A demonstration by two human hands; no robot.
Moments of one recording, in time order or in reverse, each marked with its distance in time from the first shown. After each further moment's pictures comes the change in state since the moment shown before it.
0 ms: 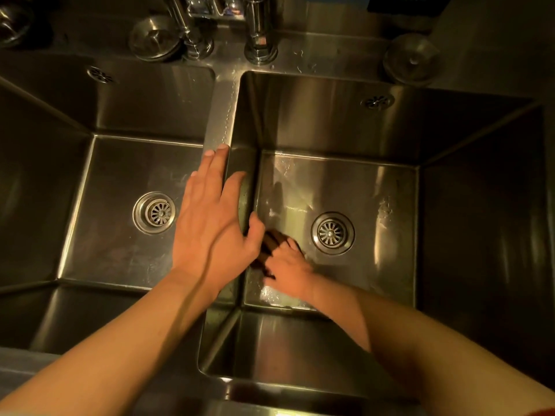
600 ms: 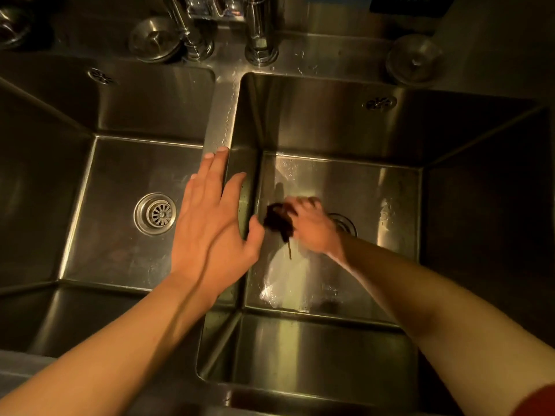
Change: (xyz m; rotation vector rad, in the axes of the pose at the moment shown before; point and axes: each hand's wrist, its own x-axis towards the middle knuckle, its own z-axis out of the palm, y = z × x) left_hand -0.001 -0.001 0.002 -0.004 0.010 -0.003; right_hand 0.031 0.091 -0.043 -0.158 0.096 0.033
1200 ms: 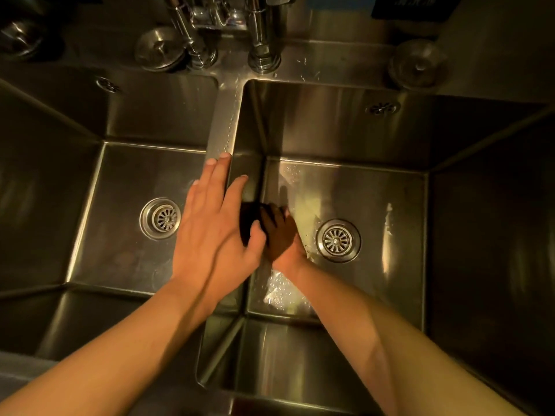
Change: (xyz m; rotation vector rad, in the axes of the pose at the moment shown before) left_hand 0.002 0.003 -0.003 0.027 -0.018 -0.010; right_hand 0.021 -0.086 0.007 0.567 0.150 0.258
